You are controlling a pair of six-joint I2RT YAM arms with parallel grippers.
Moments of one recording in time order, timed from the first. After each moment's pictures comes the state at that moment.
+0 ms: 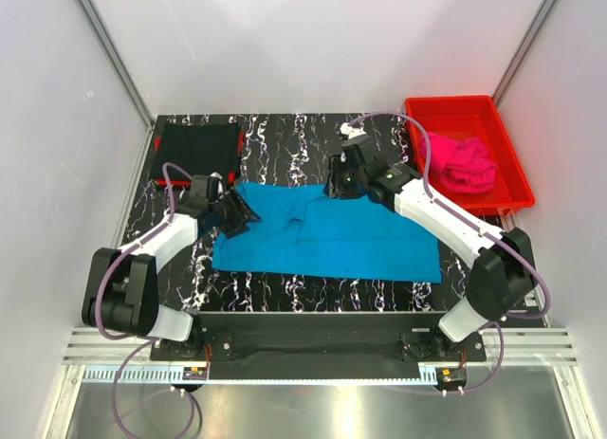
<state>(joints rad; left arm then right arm) -0.16 1.41 0.75 -0.25 0.32 -0.78 0.64 1.60 1.36 -0.48 0.02 0.48</state>
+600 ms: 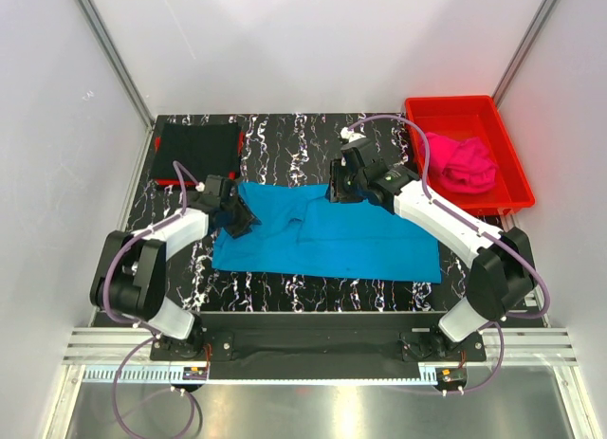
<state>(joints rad) -0.24 1.51 0.79 -0.25 0.14 -0.89 0.63 1.58 1.32 -0.49 0.04 0.49</state>
